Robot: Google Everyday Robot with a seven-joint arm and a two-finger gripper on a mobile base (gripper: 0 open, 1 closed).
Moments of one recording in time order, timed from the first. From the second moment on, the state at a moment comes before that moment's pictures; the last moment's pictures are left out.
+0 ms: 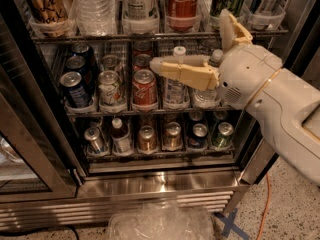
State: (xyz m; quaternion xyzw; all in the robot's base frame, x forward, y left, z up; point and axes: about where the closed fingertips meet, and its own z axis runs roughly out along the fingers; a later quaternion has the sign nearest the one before) arm 0.495 -0.063 1.049 -0.28 0.55 0.22 0.75
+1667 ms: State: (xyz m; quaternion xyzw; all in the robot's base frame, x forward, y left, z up) arm 0.531 -0.082 1.077 -0.18 0.60 0.18 0.76
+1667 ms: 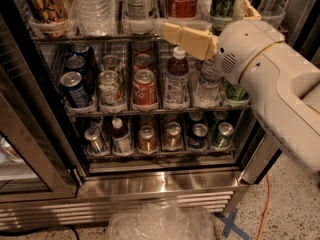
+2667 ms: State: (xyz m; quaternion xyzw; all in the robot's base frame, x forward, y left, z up) arm 0.538 -0.072 1.075 -0.19 0.61 0.17 0.75
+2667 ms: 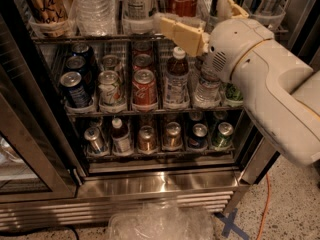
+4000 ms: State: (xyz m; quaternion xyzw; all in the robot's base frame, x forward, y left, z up) arm 0.547 -0.078 1.083 -0.19 0.61 0.15 0.75
